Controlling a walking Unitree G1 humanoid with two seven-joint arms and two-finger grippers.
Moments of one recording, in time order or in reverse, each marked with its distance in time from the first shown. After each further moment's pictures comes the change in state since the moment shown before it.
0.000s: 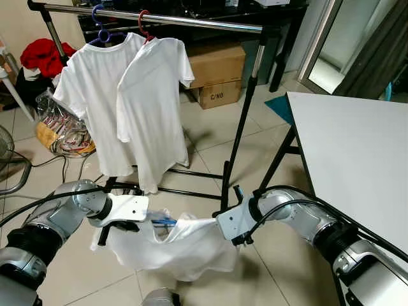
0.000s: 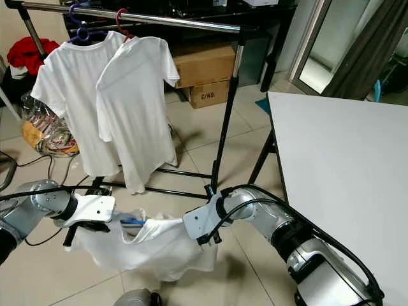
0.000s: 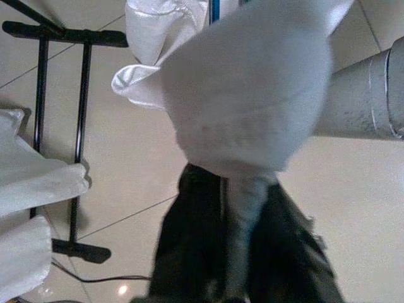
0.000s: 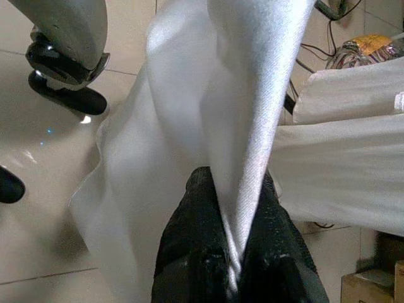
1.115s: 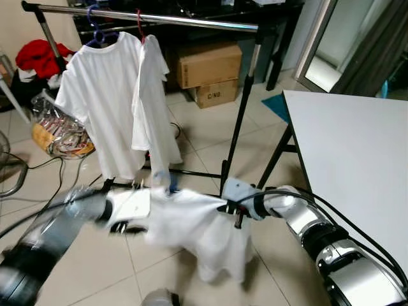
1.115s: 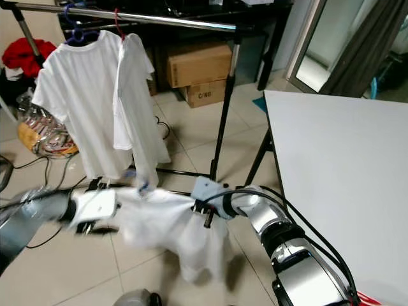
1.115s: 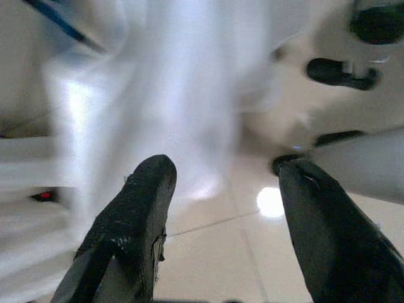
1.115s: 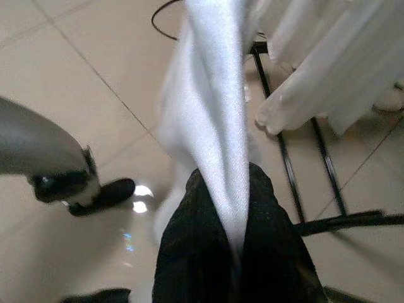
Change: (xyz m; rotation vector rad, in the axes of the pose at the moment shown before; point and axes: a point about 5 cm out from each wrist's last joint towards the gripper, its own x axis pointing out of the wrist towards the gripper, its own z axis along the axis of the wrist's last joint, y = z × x) left arm -0.007 -0.019 0.010 -0.069 -0.104 0.150; right arm 0.005 -0.001 -0.033 0.794 -0.071 -0.192
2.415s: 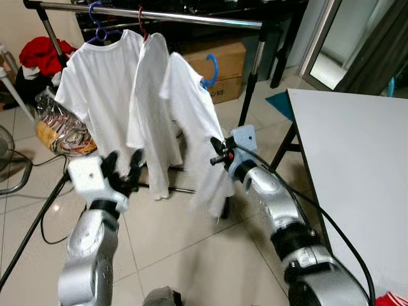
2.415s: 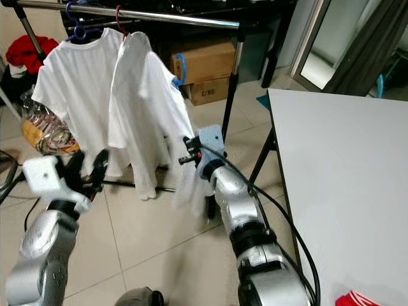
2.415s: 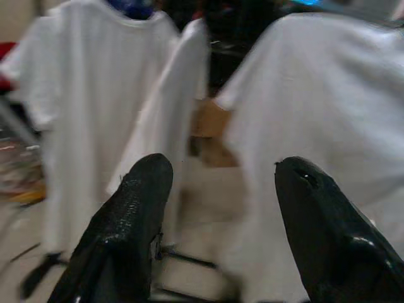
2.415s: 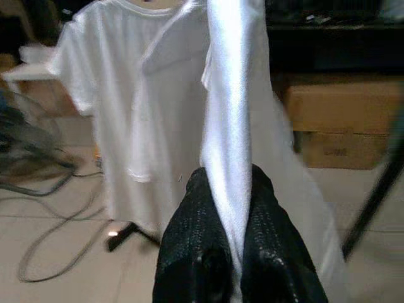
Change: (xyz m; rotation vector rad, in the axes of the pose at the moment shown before) left arm -0.022 -0.015 0.051 -1.075 -0.779 1.175; right arm 0.000 -0.022 0.079 0.415 -0.552 -0.678
